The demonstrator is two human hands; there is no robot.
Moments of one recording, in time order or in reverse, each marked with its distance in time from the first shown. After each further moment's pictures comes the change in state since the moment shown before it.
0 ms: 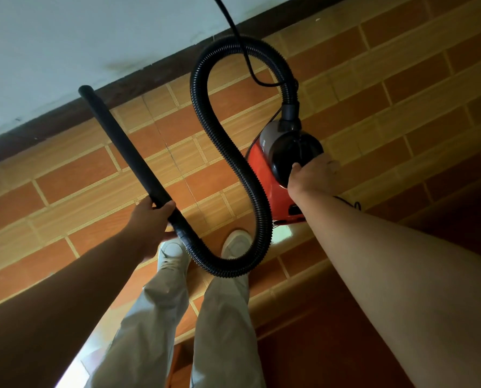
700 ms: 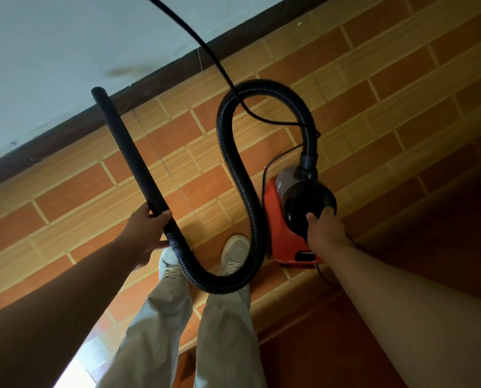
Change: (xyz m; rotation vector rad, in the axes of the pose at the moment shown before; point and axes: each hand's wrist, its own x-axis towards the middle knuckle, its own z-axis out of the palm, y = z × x) left_hand -0.011 0.020 0.003 0.142 -0.055 0.012; right_hand -0.034 0.101 0.001 0.057 -0.325 0.081
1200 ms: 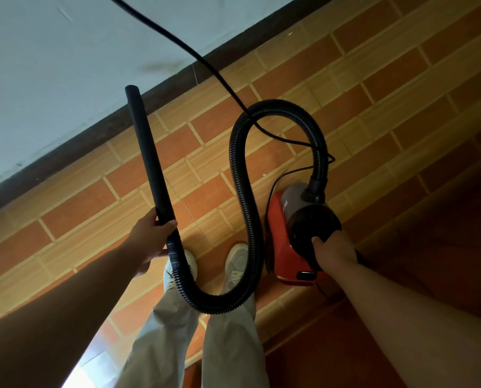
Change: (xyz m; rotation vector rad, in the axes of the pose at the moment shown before) left_hand 0.000 0.016 0.004 0.200 -0.043 0.056; right_hand -0.007 0.026 0.000 0.047 -0.065 0.188
